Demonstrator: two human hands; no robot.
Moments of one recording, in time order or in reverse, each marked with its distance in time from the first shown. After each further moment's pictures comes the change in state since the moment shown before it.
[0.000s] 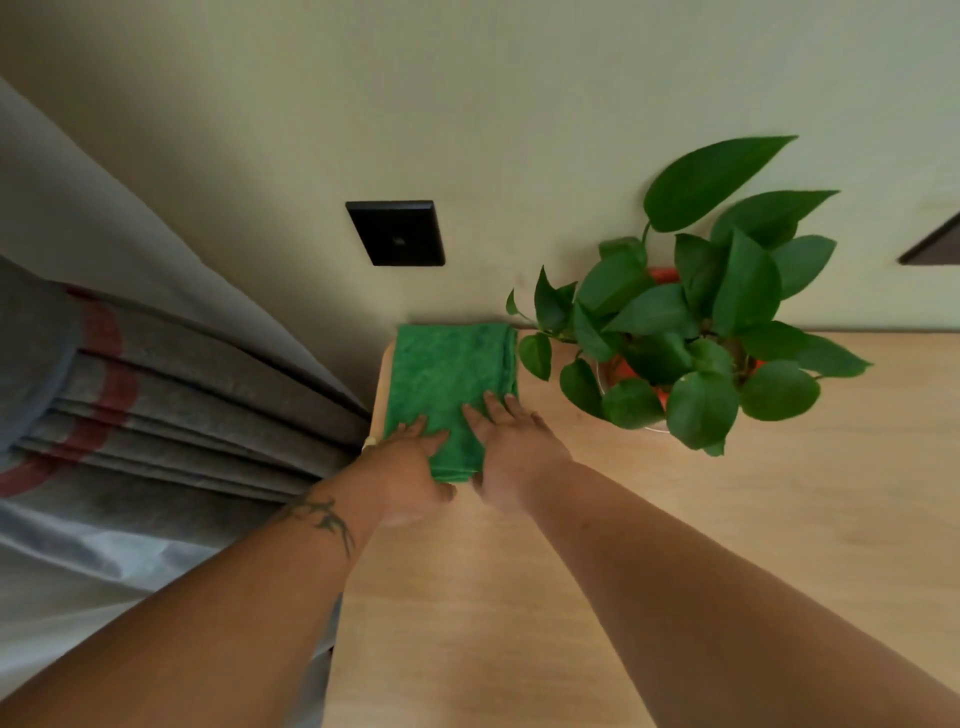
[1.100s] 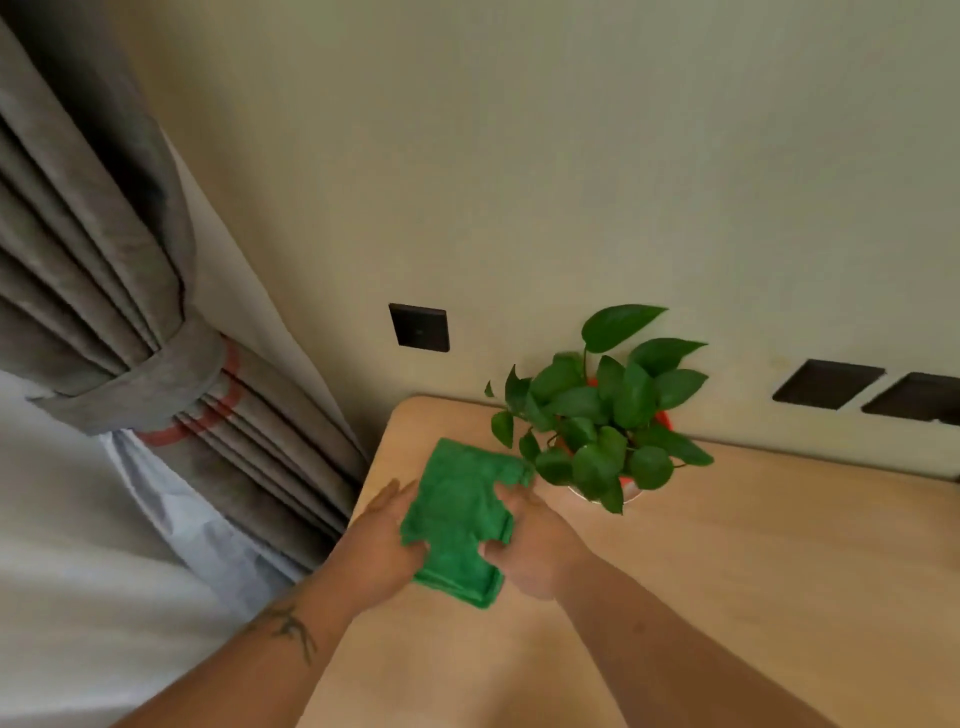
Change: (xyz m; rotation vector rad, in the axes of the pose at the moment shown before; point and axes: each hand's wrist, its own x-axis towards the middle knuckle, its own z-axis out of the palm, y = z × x) left_hand -0.122 0.056 0.020 -0.441 0.391 -0.045; right_hand -0.124 0.032 -0.039 0.379 0.012 0.015
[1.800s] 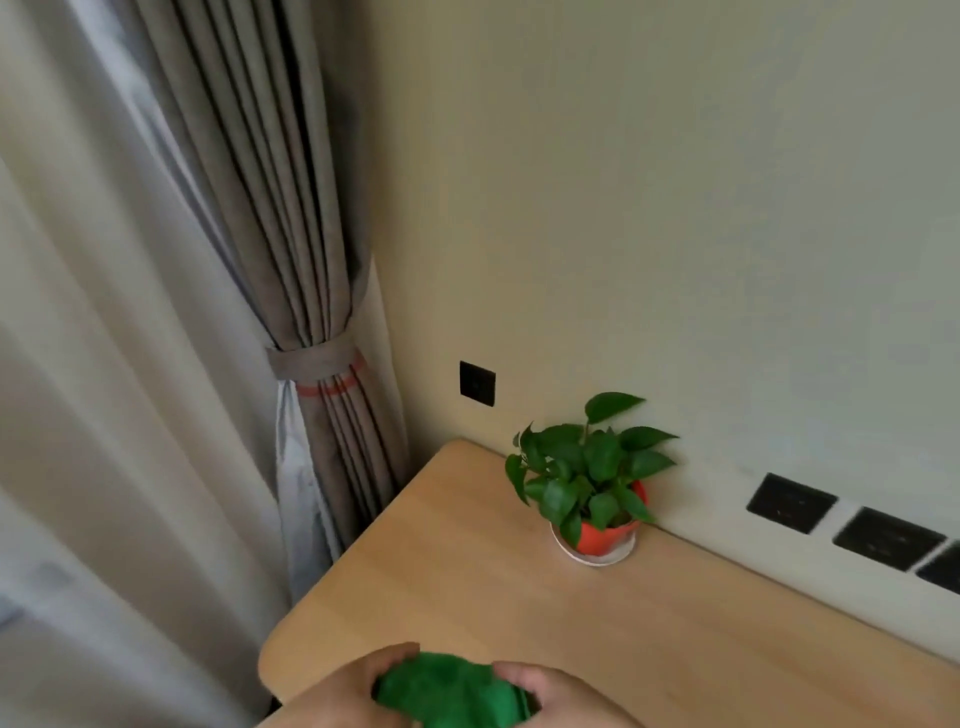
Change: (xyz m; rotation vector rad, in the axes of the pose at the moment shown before) left_hand -0.233 0.072 0.096 -0.589 0.148 -0.425; right_hand -0.202 0.085 -0.051 0.060 -0.387 -0.306
